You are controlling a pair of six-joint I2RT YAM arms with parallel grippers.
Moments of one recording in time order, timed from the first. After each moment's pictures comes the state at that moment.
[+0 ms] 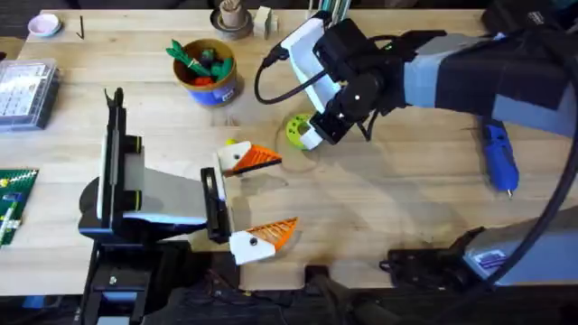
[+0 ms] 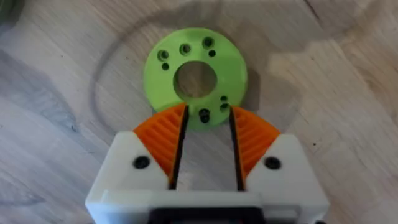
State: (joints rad) left arm -0.01 0.01 0.00 -0.14 1.32 0.06; right arm 0.61 1.69 1.10 -0.66 -0.08 -0.19
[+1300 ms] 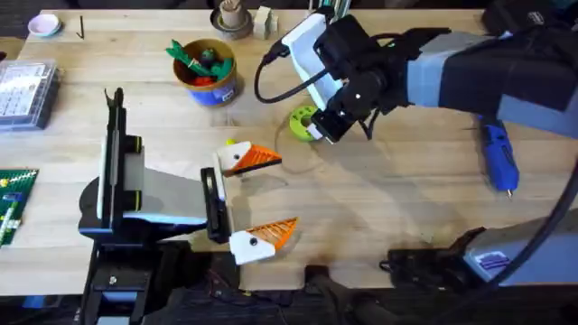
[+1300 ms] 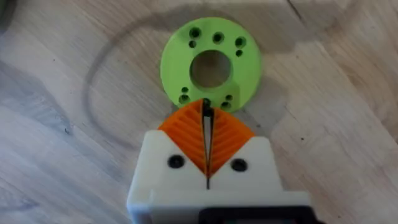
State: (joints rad) left arm -0.01 0.01 0.00 -0.14 1.32 0.06; right arm 0.61 1.68 1.11 -0.67 -0.04 -0.18
